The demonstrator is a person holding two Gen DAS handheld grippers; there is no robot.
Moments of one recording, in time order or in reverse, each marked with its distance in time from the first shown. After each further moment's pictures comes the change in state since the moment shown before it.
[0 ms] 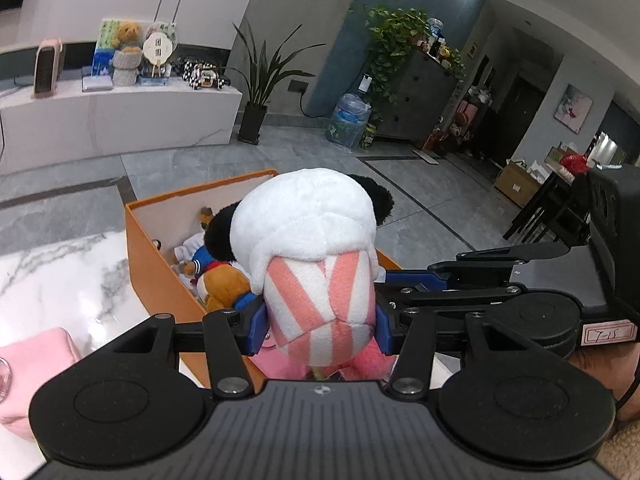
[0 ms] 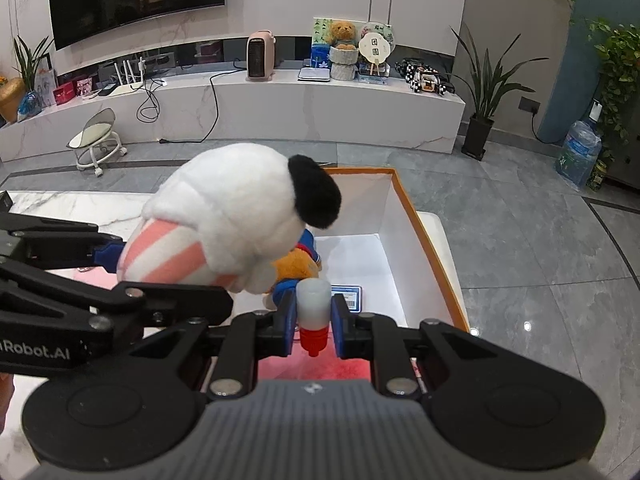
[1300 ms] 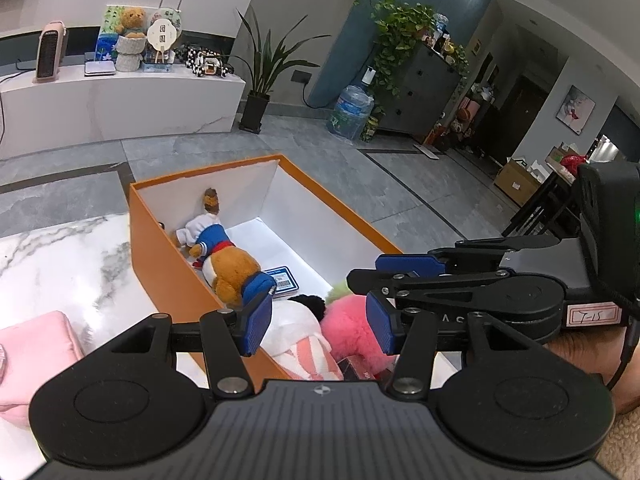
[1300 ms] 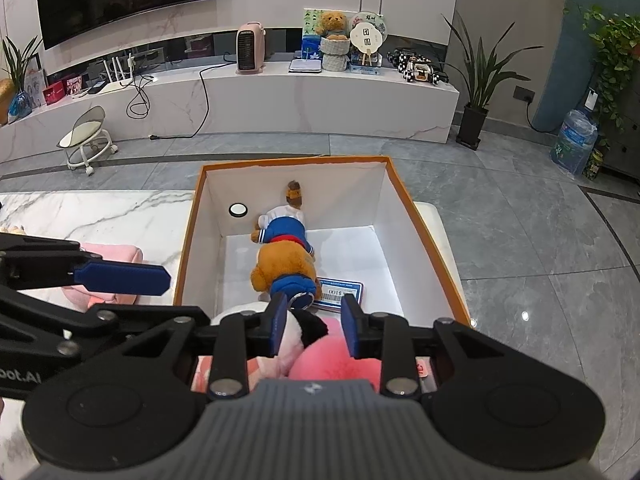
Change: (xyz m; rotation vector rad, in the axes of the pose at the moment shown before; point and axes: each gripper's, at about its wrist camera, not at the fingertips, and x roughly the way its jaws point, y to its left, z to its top) left arm 0.004 0.005 -0.003 -0.020 0.019 0.005; right arm 0.013 -0.001 0.000 0.019 0.013 -0.021
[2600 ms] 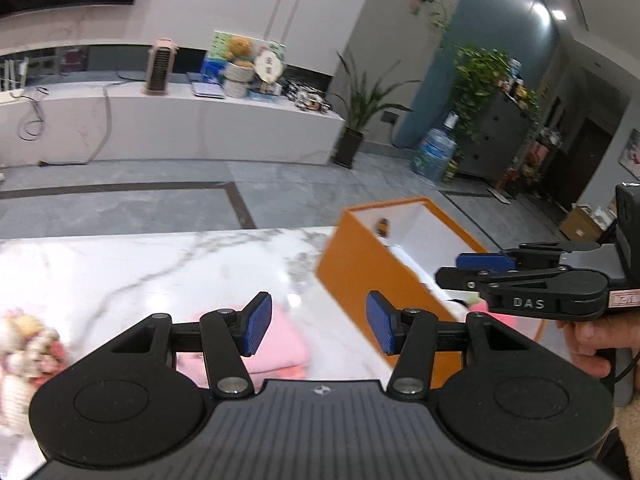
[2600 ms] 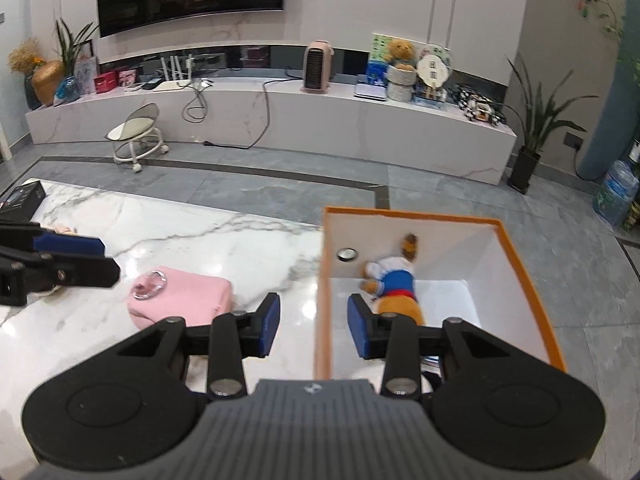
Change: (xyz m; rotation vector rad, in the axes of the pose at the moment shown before) left arm -0.132 0.124 -0.023 -0.099 -0.110 0.219; right arm 0.009 0.108 0.028 -0.132 -0.058 0.107
